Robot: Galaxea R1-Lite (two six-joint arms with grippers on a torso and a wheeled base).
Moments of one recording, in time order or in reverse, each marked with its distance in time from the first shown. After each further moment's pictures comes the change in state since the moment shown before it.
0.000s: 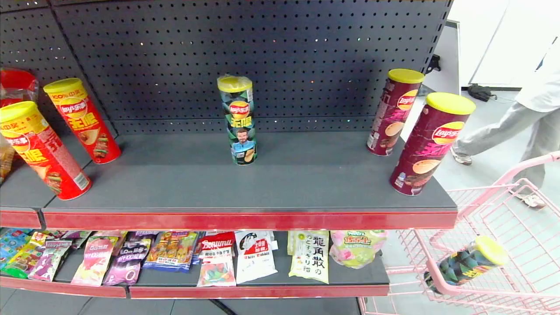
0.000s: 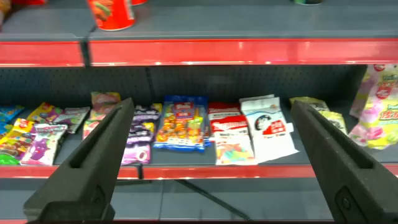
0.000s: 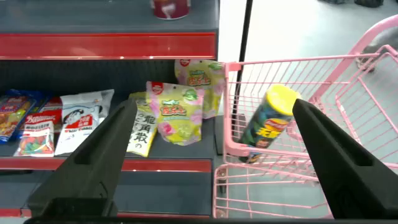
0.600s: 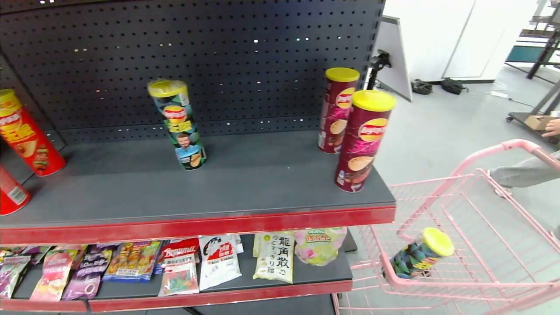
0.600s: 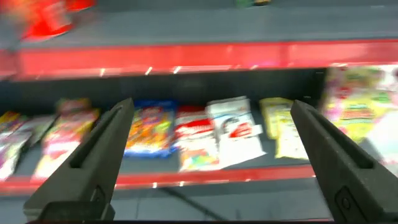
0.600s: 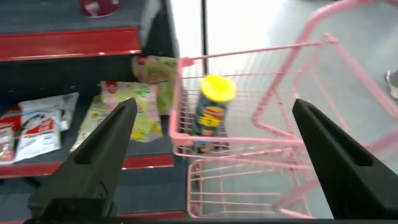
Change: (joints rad) left arm 0.002 0.000 0.000 0.000 0.000 0.000; right arm 0.001 0.000 0.000 0.001 -0.001 0.004
